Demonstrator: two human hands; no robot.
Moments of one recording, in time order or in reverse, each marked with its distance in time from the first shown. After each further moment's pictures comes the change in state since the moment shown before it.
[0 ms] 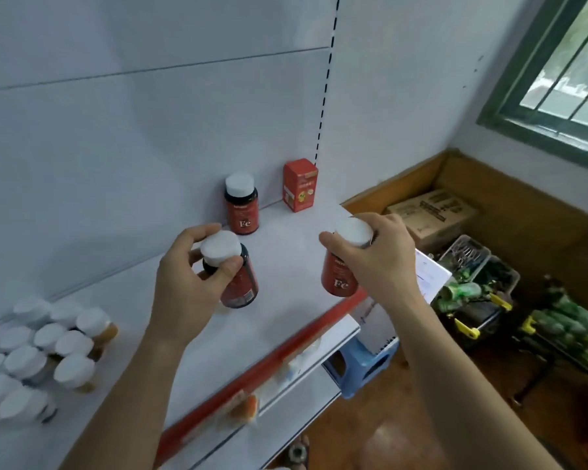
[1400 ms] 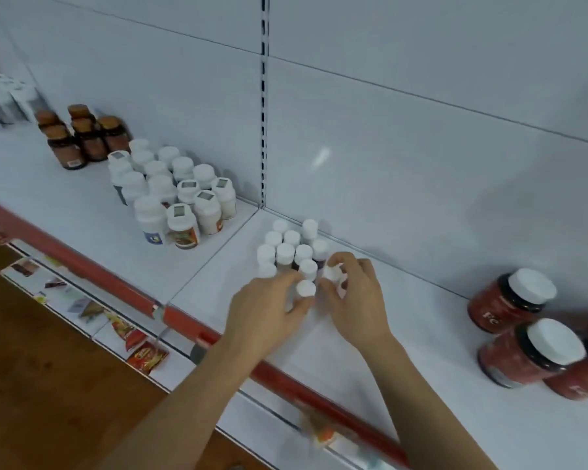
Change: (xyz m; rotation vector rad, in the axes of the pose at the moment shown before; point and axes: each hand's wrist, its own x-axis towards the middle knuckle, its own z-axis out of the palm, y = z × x) left_hand -0.106 -0.033 -0.081 0.930 0.554 -0.444; right_hand -0.069 -0.099 0.229 0.163 -1.019 -0.805
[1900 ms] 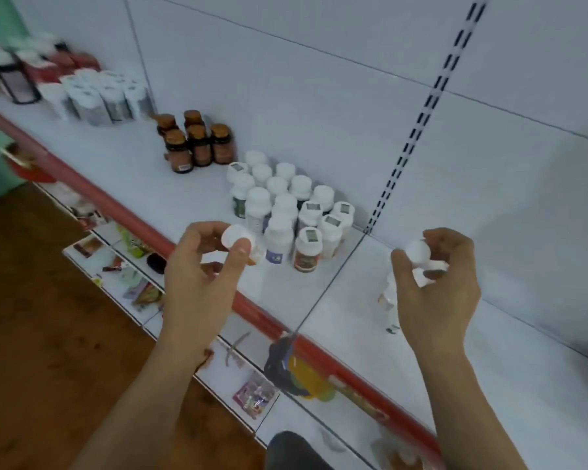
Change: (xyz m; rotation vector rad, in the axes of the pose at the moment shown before) left_hand -0.019 -0.179 -0.173 -0.722 0.571 -0.257; right_hand 0.027 -0.164 0.071 0.196 0.492 -0.090
